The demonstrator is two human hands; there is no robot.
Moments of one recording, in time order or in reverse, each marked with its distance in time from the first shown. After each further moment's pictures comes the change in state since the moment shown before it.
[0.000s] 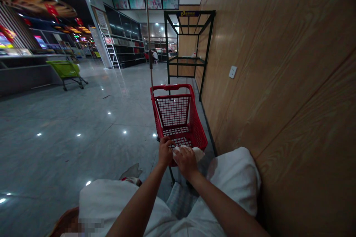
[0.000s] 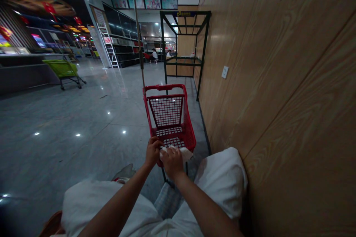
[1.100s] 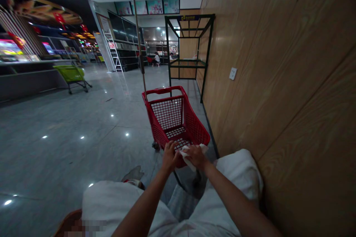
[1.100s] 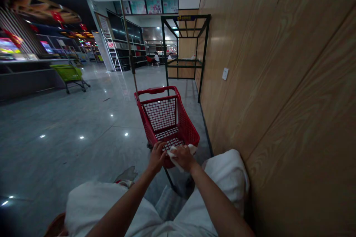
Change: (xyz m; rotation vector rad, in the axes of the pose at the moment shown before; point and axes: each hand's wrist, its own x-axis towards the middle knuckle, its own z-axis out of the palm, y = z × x) left_hand -0.019 0.017 0.000 0.041 -0.154 0.055; right_hand 0.005 0.074 -0.001 0.152 -0.238 -0.173
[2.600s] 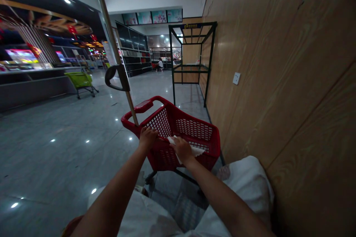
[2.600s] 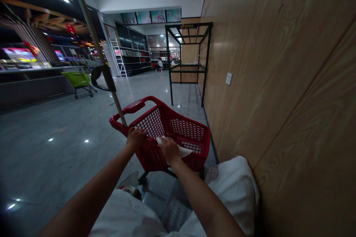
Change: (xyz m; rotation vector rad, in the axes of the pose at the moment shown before) left_hand 0.099 -0.032 -0.134 0.751 -0.078 0.186; right_hand 0.102 -0.062 0.003 -0.038 0.126 0.230
